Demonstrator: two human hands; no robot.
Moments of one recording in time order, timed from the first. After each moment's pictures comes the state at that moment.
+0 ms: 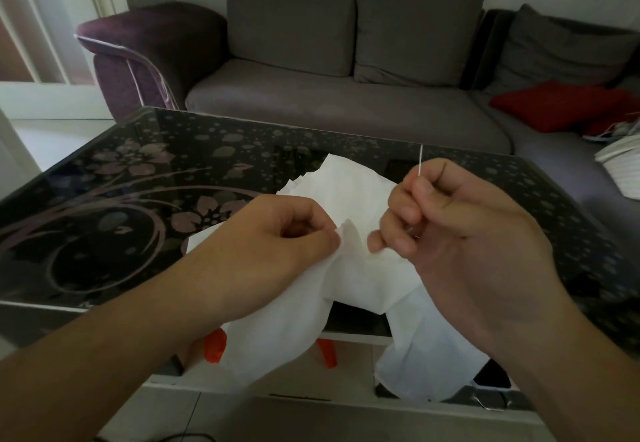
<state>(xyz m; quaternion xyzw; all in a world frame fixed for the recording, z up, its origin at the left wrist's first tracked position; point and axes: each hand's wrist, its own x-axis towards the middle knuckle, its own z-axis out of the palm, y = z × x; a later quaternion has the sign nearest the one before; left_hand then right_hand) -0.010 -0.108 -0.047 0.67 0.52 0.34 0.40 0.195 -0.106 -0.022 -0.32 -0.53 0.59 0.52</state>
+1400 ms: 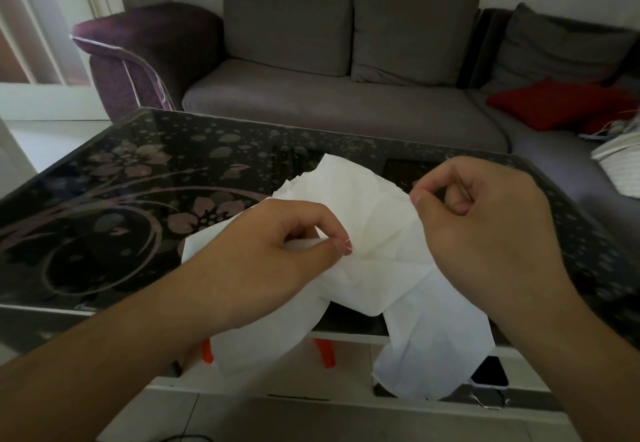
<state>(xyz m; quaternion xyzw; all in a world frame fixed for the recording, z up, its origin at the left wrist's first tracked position) -0.003 -0.107 -0.050 0.74 0.50 0.33 0.32 0.216 -0.091 -0.025 -0.59 -0.70 0.05 0.39</state>
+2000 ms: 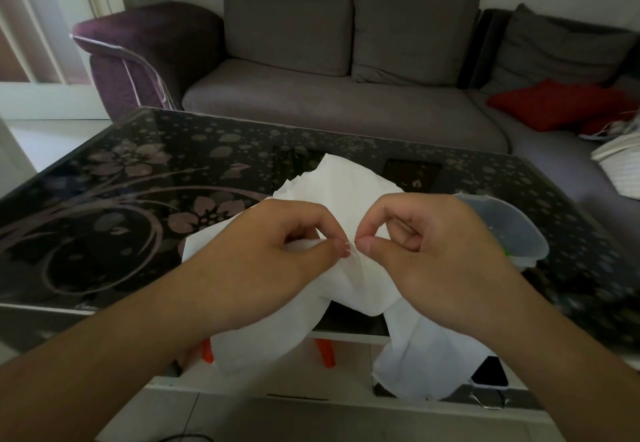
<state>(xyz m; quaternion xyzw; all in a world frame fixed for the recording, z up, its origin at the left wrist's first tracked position) -0.004 -0.107 -0.051 0.75 0.50 0.31 0.31 0.199 -0.100 -0.031 -0.53 -0.78 0.18 0.28</state>
